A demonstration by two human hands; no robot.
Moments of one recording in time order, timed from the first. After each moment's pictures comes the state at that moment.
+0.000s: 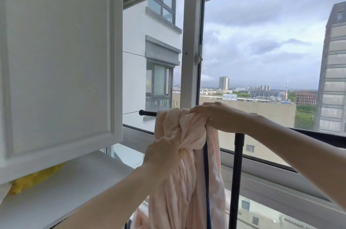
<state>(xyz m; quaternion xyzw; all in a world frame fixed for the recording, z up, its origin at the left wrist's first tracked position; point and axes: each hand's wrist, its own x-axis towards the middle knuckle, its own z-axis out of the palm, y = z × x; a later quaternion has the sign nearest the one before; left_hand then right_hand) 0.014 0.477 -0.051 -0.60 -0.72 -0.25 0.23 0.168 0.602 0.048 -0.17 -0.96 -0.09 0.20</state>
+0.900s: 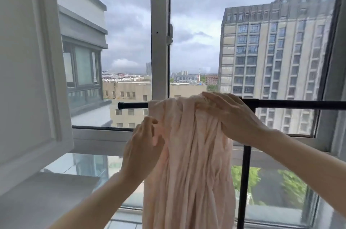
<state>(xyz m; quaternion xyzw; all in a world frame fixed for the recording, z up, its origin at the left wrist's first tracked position) -0.125 0.519 -0.091 -0.68 -0.48 -0.53 0.13 0.140 0.551 -0.018 -0.35 -0.81 -0.38 0.26</state>
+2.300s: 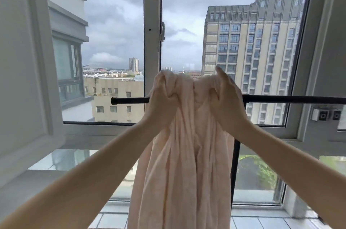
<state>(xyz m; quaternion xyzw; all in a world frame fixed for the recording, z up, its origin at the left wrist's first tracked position) -0.089 0.492 0.004 -0.69 -0.34 -0.62 -0.15 0.072 0.457 0.011 -0.48 -0.67 -0.10 0.56</state>
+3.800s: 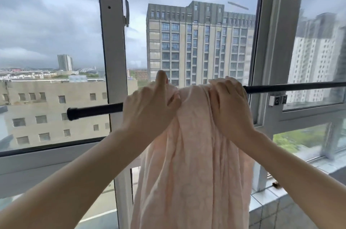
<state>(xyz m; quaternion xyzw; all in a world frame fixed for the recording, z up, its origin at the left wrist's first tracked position) -0.124 0.575 -0.006 -0.79 -0.36 -0.47 0.15 0.080 0.537 -0.032 -0.62 -0.56 -0.37 0.40</state>
